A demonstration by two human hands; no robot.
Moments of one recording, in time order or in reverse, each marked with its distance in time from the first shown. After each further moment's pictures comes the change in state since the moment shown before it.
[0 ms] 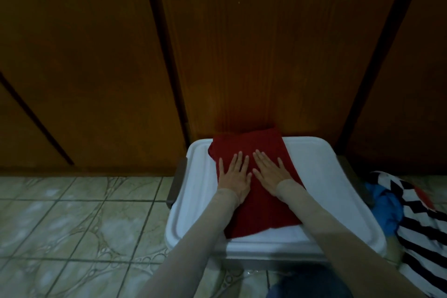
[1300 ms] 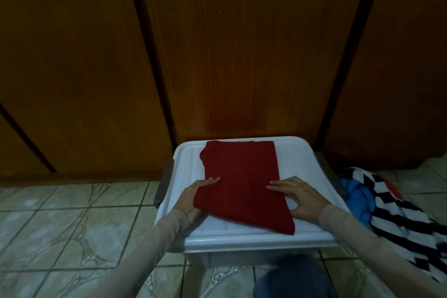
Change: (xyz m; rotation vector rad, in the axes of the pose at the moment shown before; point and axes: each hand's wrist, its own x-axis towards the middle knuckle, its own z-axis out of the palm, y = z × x) left_hand -0.077 -0.038 0.004 -1.235 0.127 -0.080; right_hand -0.096 0.088 0.018 0.220 0.201 -0.294
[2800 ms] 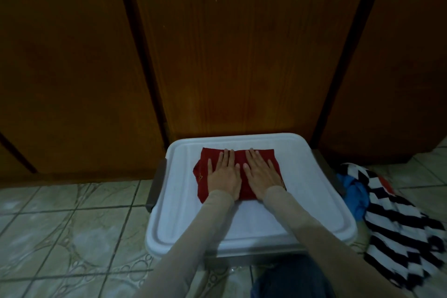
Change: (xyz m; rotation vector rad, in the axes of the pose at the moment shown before) left_hand 0.065 0.031 0.067 1.097 0.017 0.063; right_hand 0.090 -0.074 0.014 -0.138 -0.018 0.467
